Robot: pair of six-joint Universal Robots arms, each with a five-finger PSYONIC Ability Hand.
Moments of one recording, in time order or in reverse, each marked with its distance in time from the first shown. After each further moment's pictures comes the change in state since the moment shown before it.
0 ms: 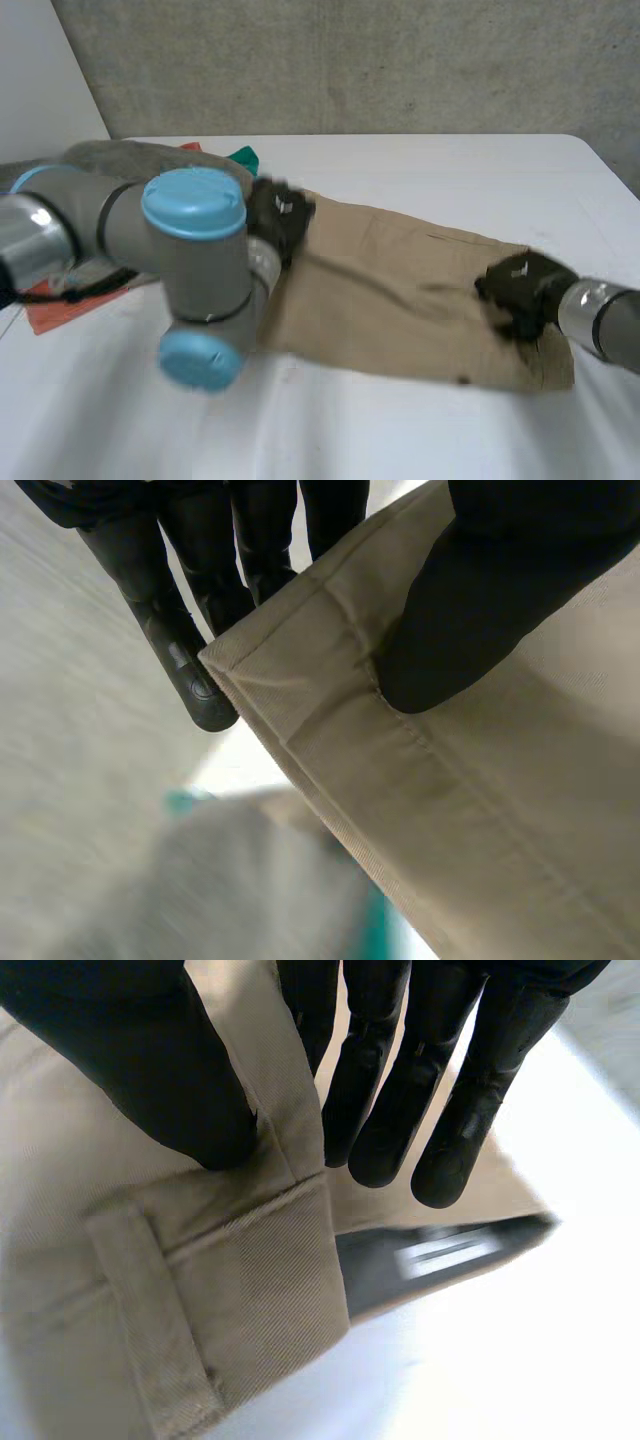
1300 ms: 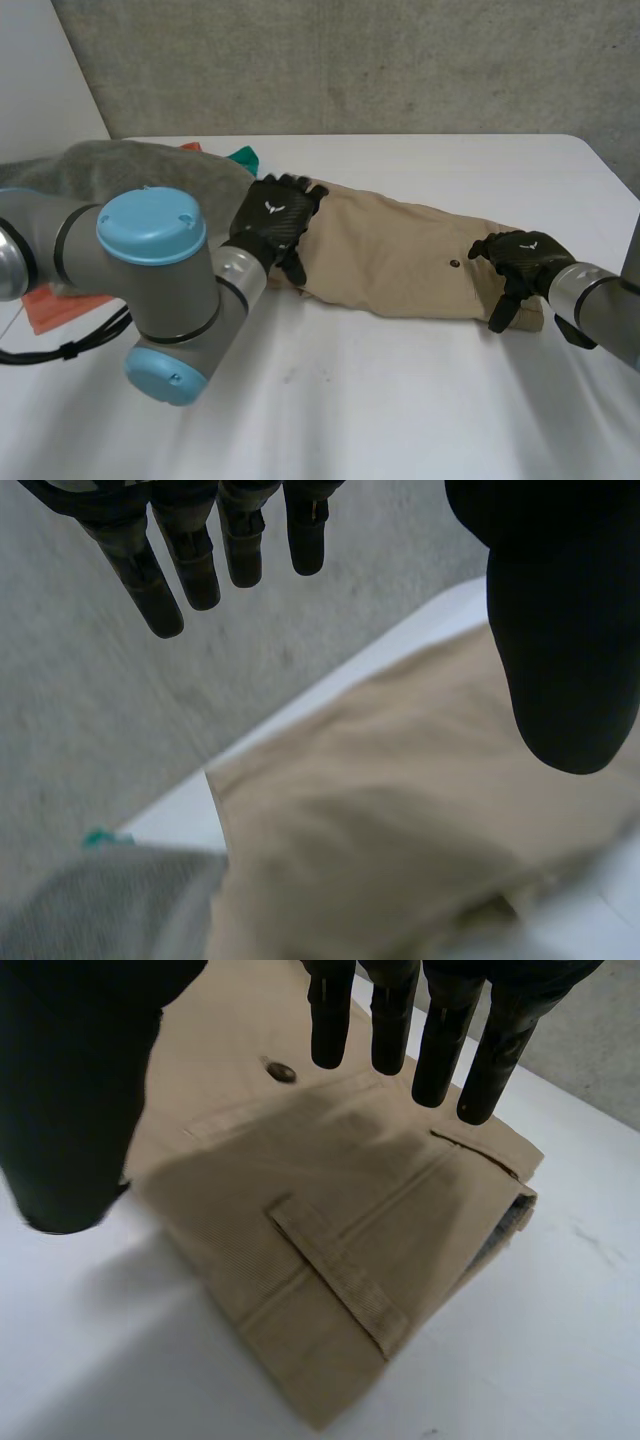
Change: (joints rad) left arm 0.055 0.116 -0.226 0.147 0.178 -0.337; right arm -0.019 0.130 -0.067 -0.178 0.018 0.362; left_hand -0.973 -0.992 -0.981 -0.997 -0.933; right_hand -0.783 -0.929 -0.942 -0.939 -0.915
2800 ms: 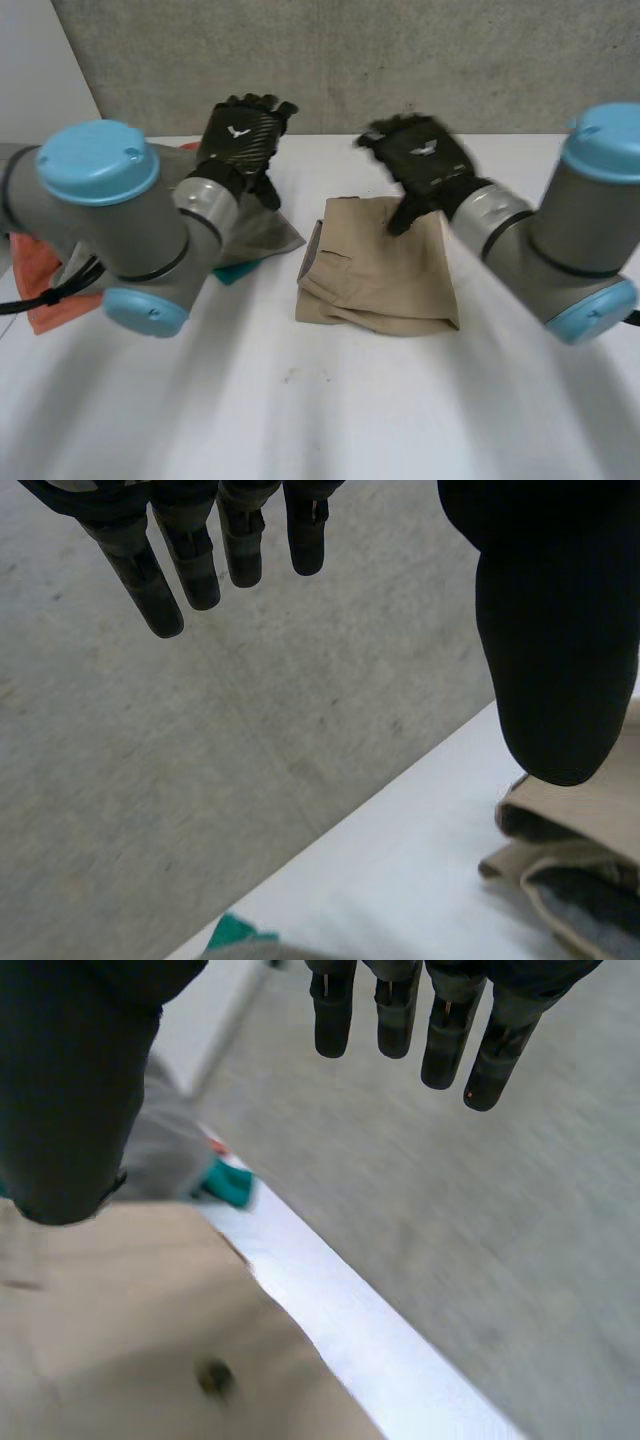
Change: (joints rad) left arm 0.086 0.029 0.137 0.033 0.009 -0.024; right arm 0.308 -0.013 -0.246 -0.233 -0.059 0.022; left_hand 0.000 0.000 0.000 0.000 0.000; right_hand -0.021 -0.032 -0.045 -0.020 -0.024
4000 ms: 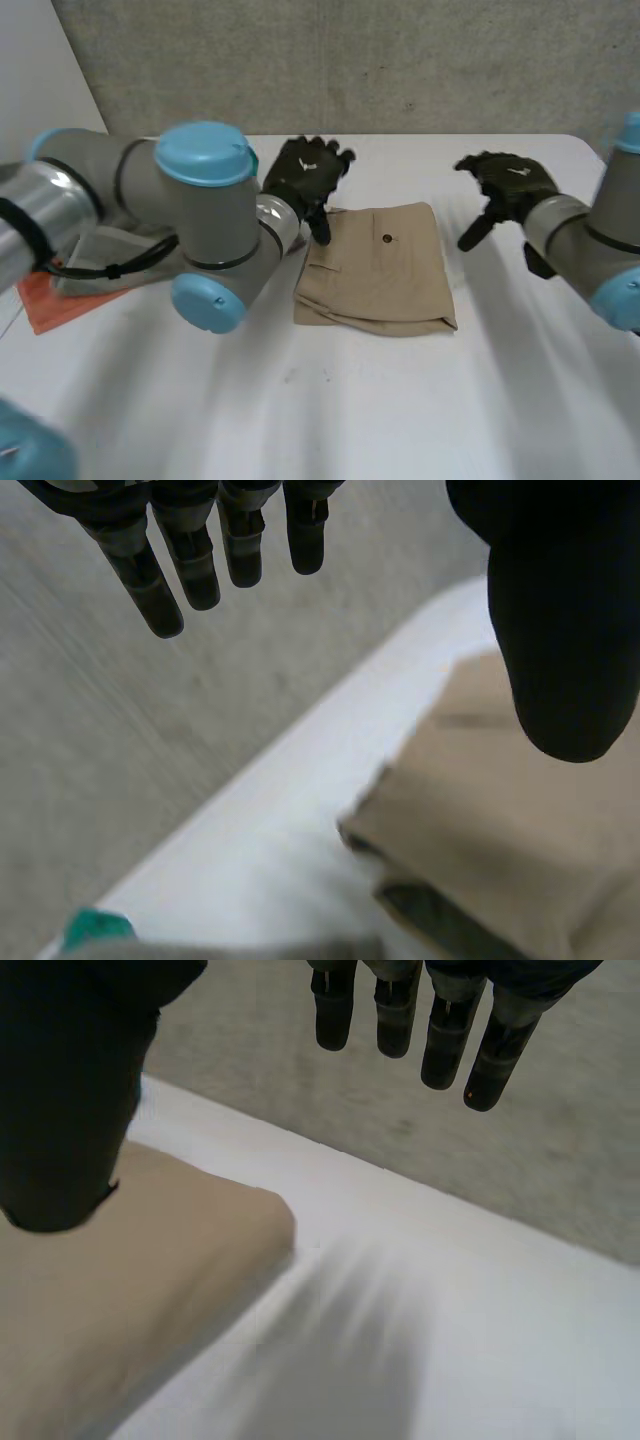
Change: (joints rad) left arm -0.116 -0.276 0.400 -0.304 0.005 0.085; right arm -0.202 0.080 -0.035 0.174 0.162 0.264; left_hand 0.000 0.000 0.000 0.000 -0.003; right_hand -0.039 -0.002 0.000 0.000 -0.005
